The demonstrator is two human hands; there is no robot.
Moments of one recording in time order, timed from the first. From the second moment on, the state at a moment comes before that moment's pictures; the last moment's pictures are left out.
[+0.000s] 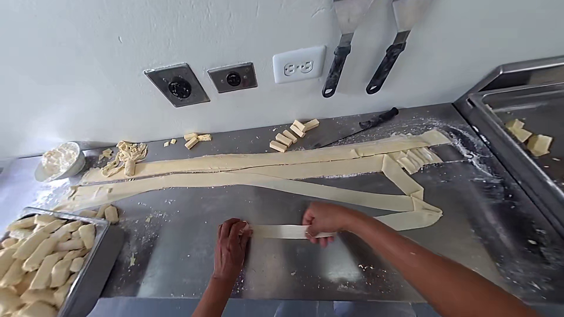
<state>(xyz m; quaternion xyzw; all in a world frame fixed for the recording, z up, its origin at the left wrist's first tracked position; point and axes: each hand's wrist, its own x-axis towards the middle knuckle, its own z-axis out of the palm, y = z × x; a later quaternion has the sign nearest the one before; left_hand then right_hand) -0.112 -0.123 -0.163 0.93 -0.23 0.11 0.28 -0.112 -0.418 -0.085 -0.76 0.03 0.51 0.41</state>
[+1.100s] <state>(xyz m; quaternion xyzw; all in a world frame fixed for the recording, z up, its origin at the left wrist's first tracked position) -0.142 -0.167 -0.165 0.90 -0.30 0.07 0.32 -0.260 -0.403 -0.070 -0.83 -0.12 0.41 0.36</state>
